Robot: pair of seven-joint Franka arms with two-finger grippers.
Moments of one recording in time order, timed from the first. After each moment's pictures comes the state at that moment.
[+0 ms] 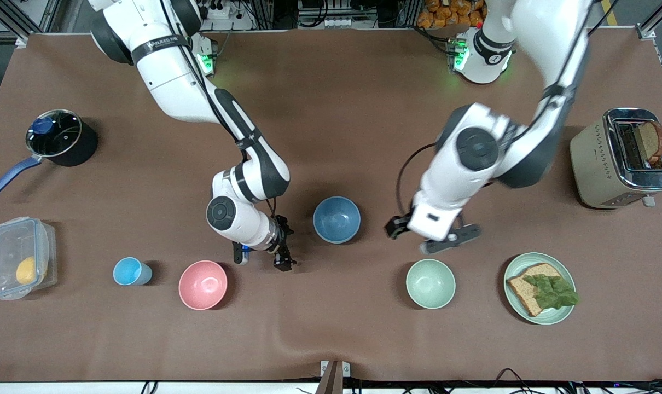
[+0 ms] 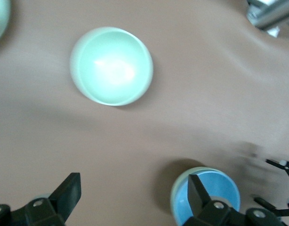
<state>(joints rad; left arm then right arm) -0.21 0.45 -0.29 -1.47 0.12 2.02 -0.87 0.48 0.89 0.00 -1.37 0.38 2.37 1.65</state>
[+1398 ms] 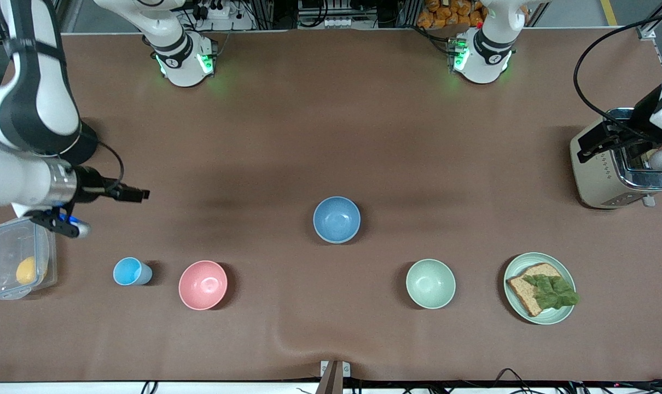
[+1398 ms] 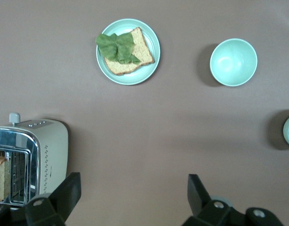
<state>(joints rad) 0.13 0.05 -0.22 -1.50 0.04 1.58 -0.16 0.02 0.23 0.00 -1.62 0.18 1.59 0.24</state>
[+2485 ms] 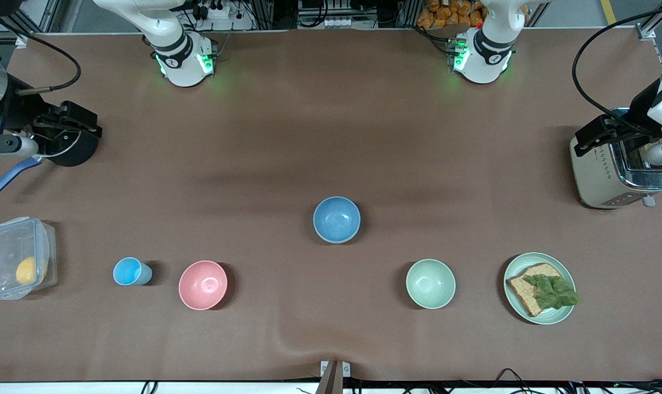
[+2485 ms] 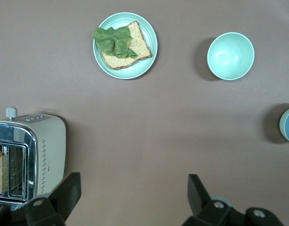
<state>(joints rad) 0.12 0.04 -0.22 -1.50 0.03 1.56 -0.16 0.04 0.03 0.01 -1.49 0.05 1.39 0.05</state>
